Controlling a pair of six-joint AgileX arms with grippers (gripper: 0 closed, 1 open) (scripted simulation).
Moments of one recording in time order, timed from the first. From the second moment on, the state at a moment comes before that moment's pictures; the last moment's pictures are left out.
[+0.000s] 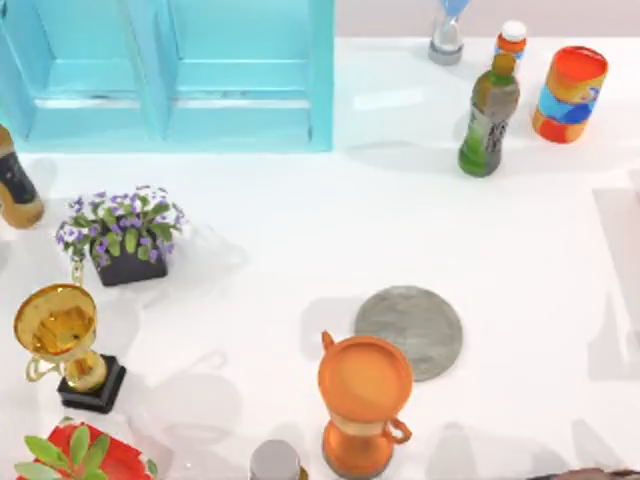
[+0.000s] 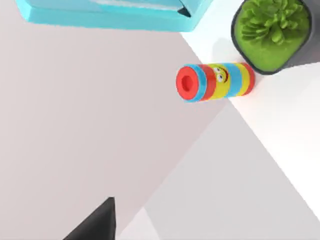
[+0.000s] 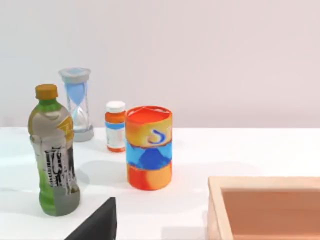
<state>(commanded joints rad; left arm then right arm) 0.36 0.87 1.00 -0.79 -0.07 1.35 0.00 0.00 0.00 0.00 0.00 0.00</state>
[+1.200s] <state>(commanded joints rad) 0.47 1.63 1.29 -1.23 0.00 2.06 0.00 0.00 0.00 0.00 0.00 0.00</state>
